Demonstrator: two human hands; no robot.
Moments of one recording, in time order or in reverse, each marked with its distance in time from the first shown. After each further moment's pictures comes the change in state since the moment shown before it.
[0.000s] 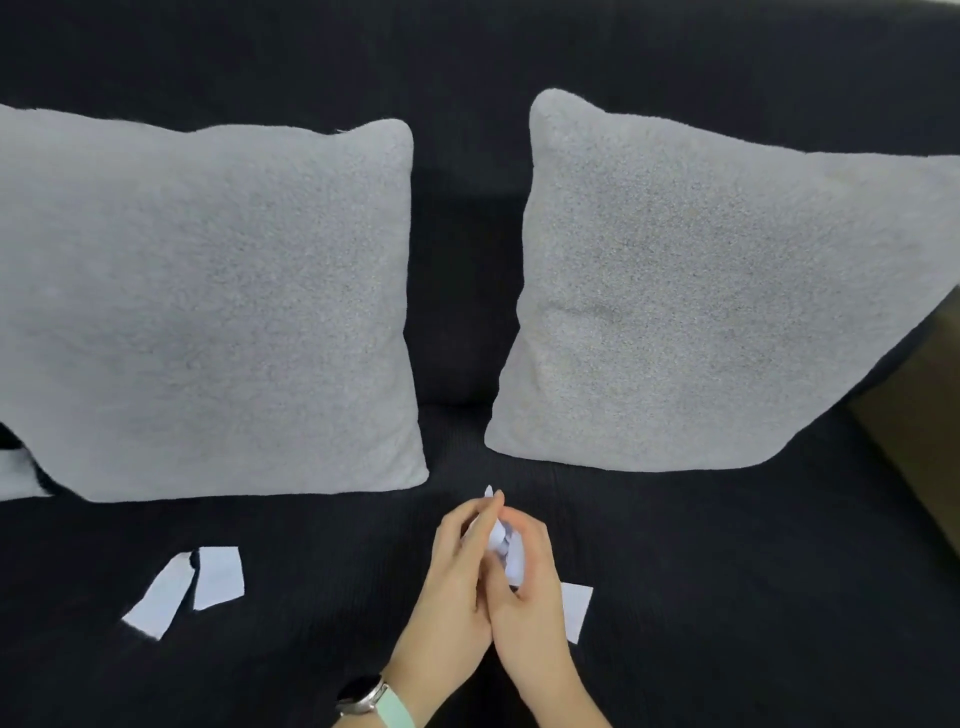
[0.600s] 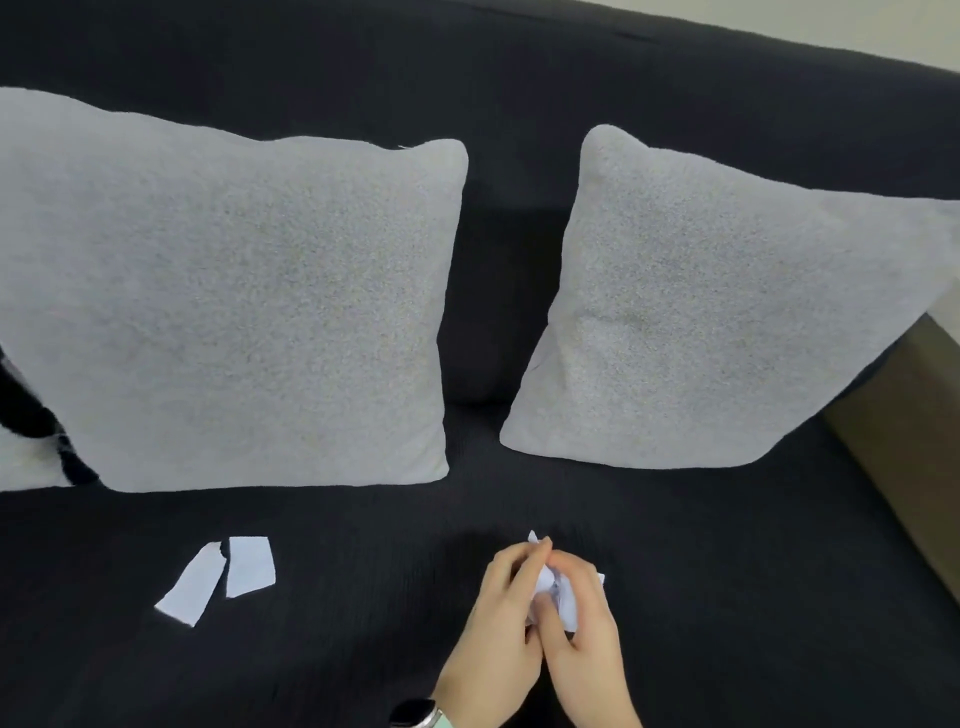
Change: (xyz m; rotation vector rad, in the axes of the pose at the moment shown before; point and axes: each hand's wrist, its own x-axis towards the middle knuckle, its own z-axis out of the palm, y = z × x) left_hand -0.032 0.000 0.013 -0.048 -0.136 -0.048; right_hand -0.044 0.020 -0.018 -0.273 0.054 -0.008
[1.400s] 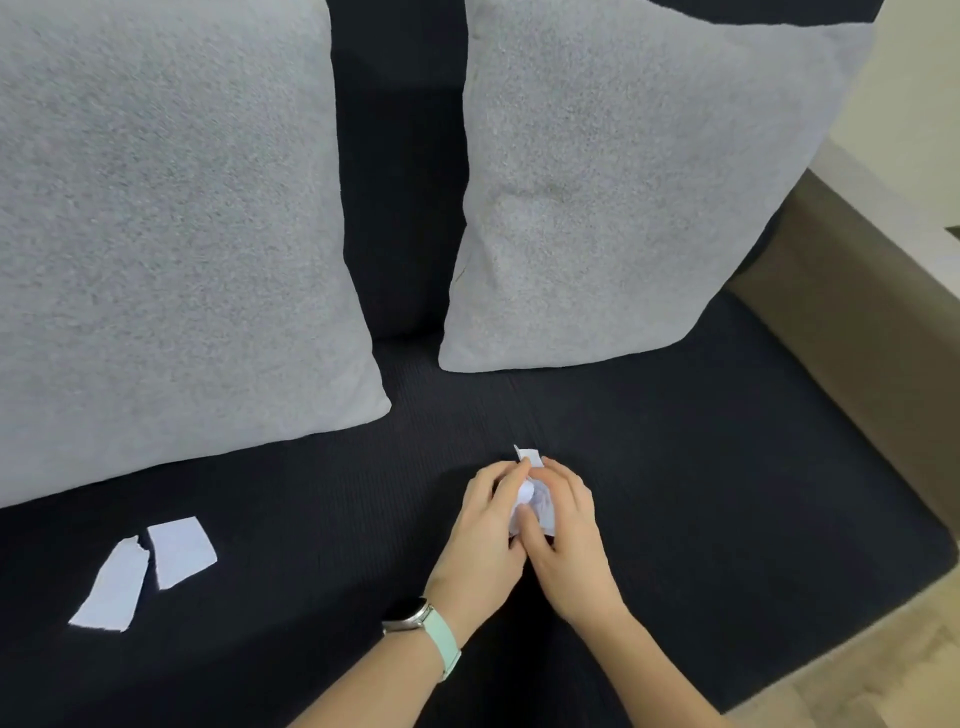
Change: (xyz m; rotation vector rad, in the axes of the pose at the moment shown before) left_hand 0.006 -0.017 0.013 -0.002 -0.166 0.041; right_hand -0.012 0.032 0.001 -0.200 0.092 0.085
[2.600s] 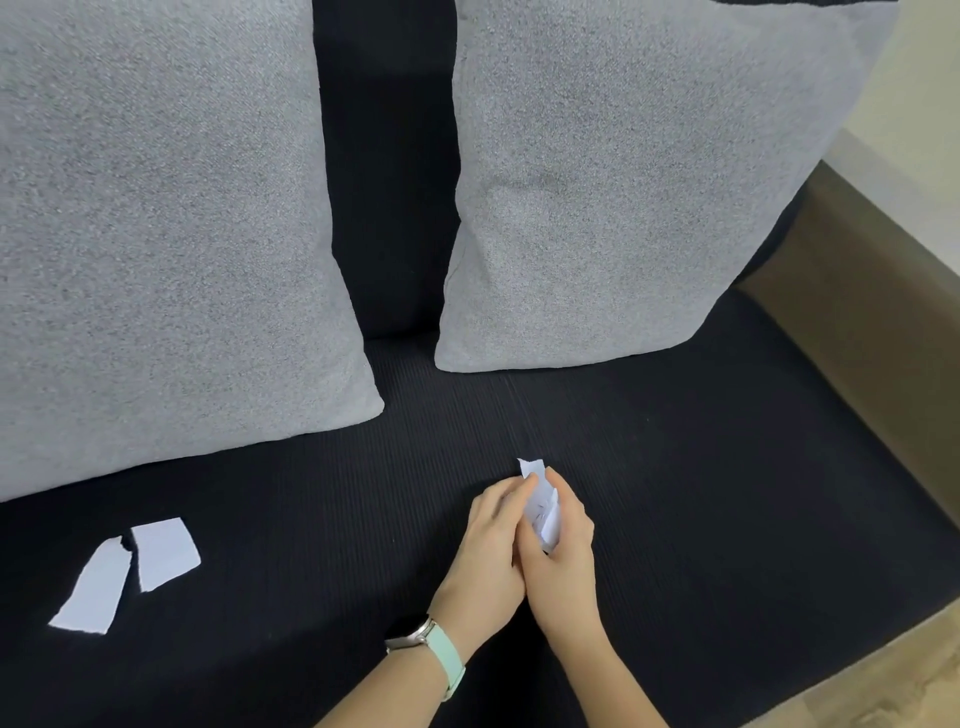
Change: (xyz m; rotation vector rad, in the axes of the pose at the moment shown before) left_hand 0.000 -0.007 0.023 -0.046 -0.029 -0.034; right_hand -0.003 0.003 0.015 0.334 0.142 0.210
